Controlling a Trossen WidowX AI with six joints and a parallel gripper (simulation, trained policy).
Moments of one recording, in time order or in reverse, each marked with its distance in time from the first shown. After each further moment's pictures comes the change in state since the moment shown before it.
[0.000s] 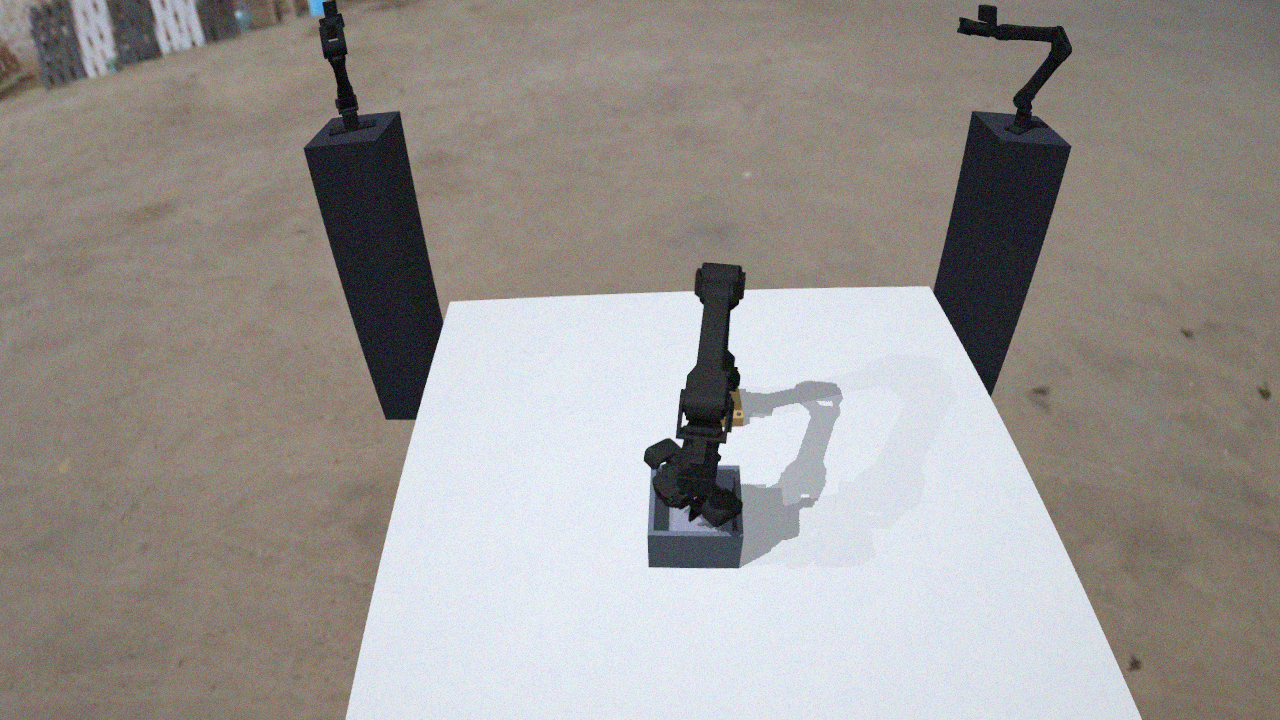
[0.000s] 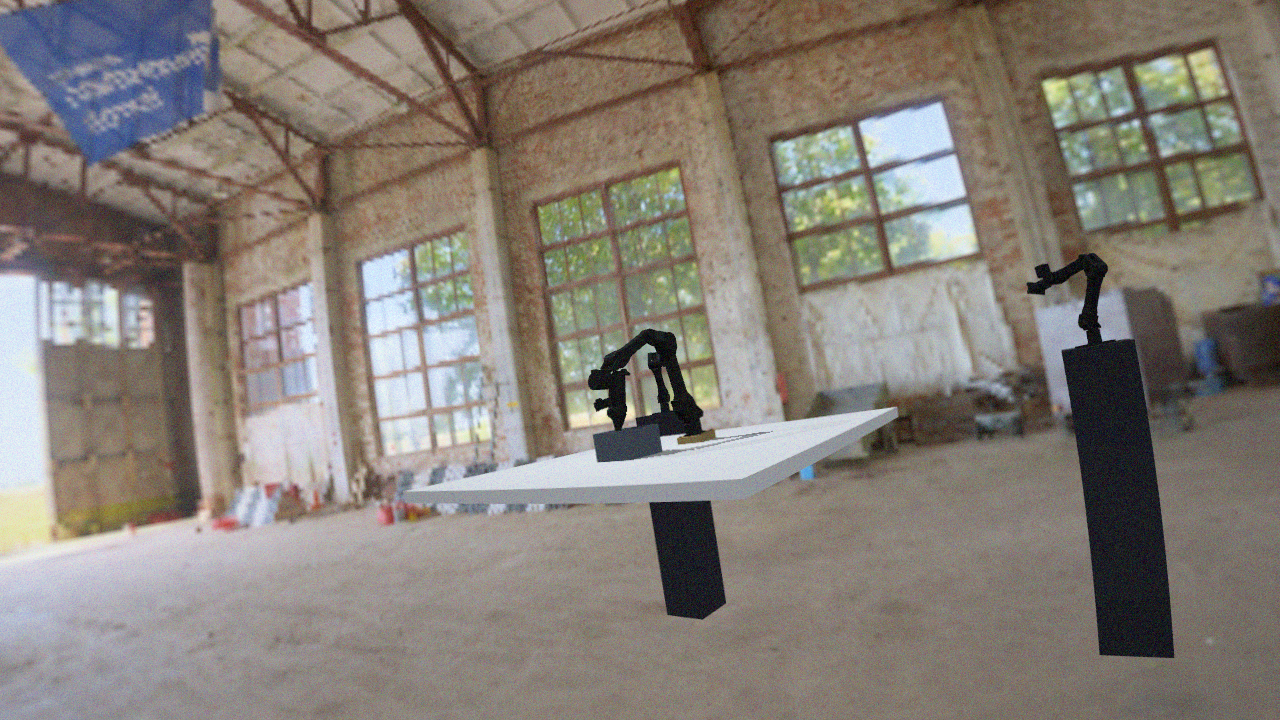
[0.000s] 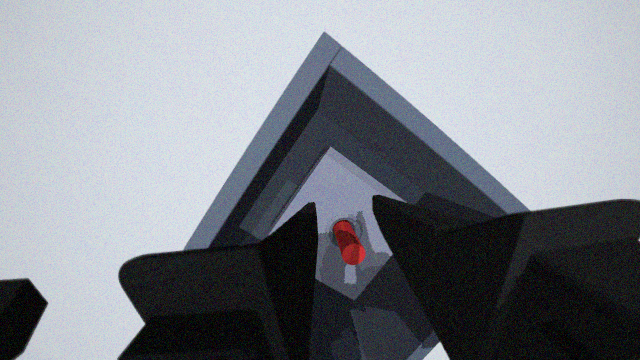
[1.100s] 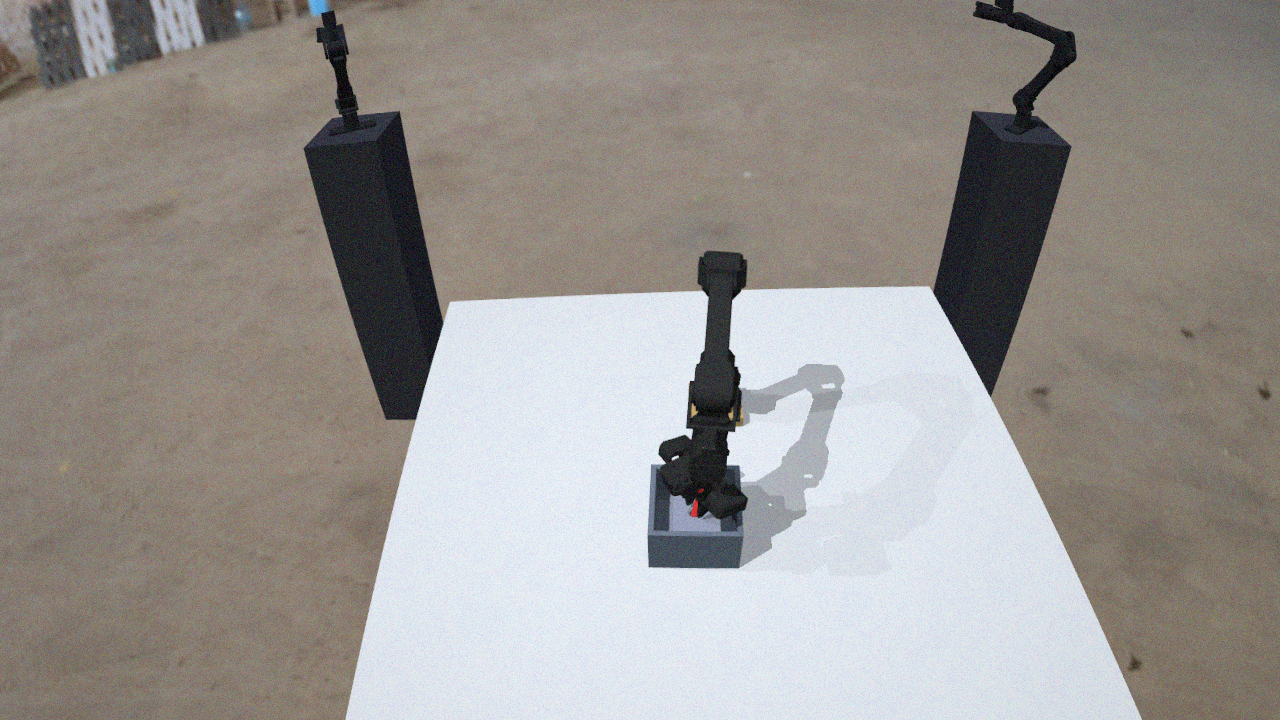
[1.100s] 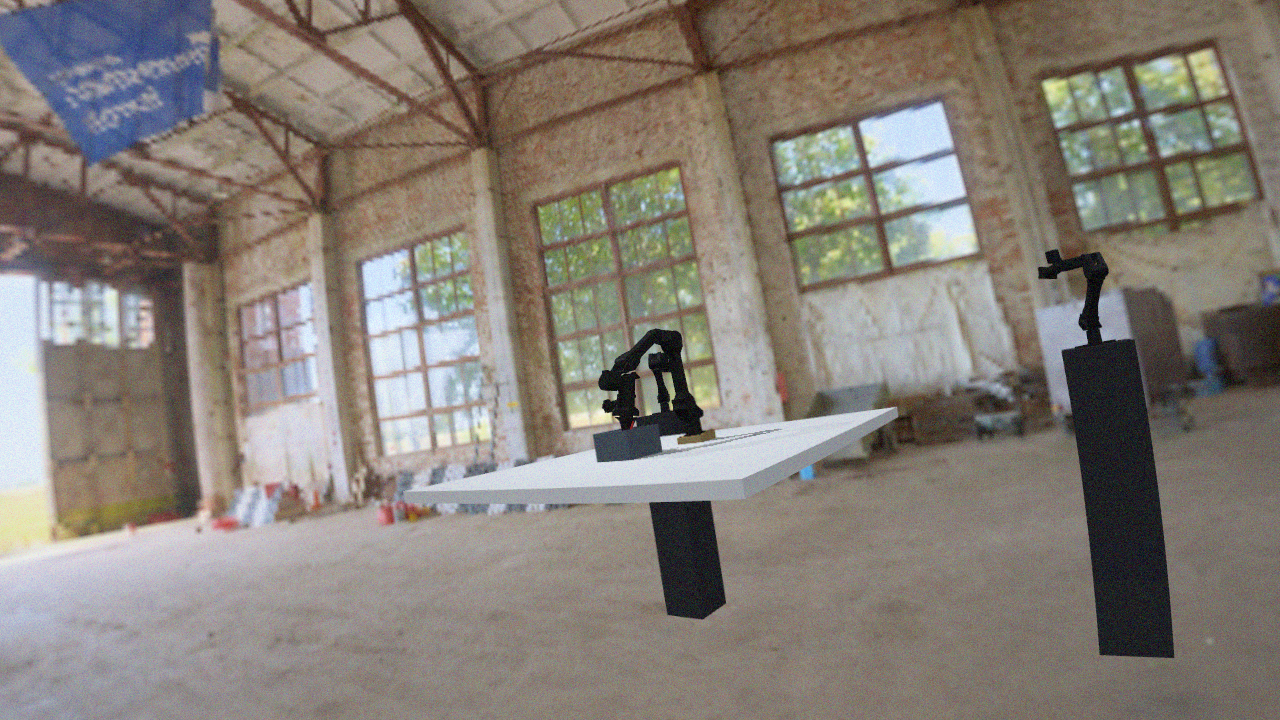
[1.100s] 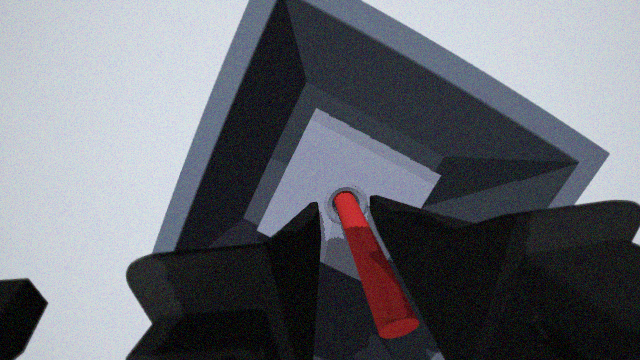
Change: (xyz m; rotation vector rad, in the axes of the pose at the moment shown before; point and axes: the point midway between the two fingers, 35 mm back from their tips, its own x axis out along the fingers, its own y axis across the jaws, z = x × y) arm 0.009 -0.002 -0.028 0.153 -0.023 0.074
